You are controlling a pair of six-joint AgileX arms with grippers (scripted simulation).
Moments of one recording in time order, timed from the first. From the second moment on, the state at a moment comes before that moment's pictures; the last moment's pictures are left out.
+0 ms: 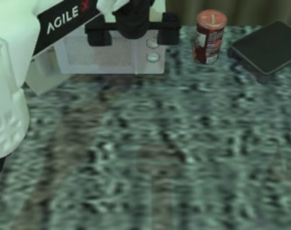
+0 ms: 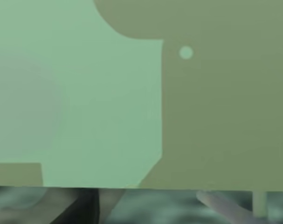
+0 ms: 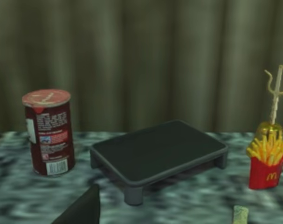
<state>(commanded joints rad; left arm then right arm) -0.54 2.33 2.16 -0.93 -0.26 -0.49 0.00 0.00 0.00 0.00 0.00 0.00</state>
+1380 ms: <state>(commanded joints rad) -0.54 2.34 2.15 -0.92 -0.26 -0.48 0.00 0.00 0.00 0.00 0.00 0.00</state>
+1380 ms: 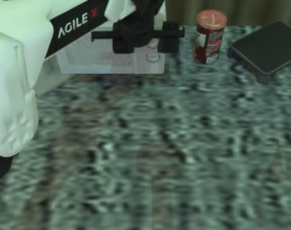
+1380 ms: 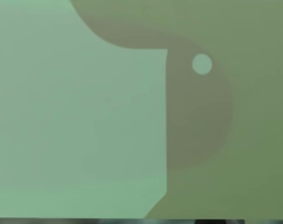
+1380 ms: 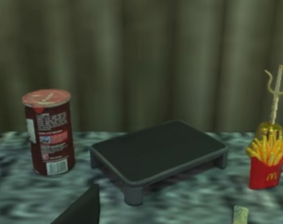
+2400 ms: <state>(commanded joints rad) -0.57 2.22 1.96 -0.85 -0.28 -0.51 0.00 0.00 0.00 0.00 0.00 0.00</state>
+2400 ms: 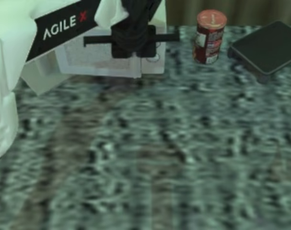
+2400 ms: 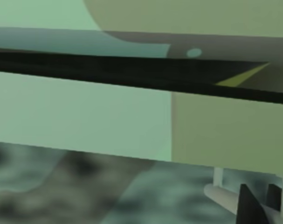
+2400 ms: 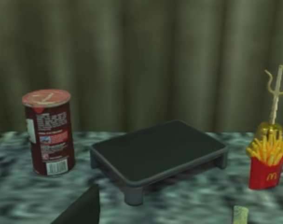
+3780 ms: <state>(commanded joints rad) -0.57 2.20 1.92 -0.83 -0.26 -0.49 0.00 0.00 0.00 0.00 0.00 0.00</state>
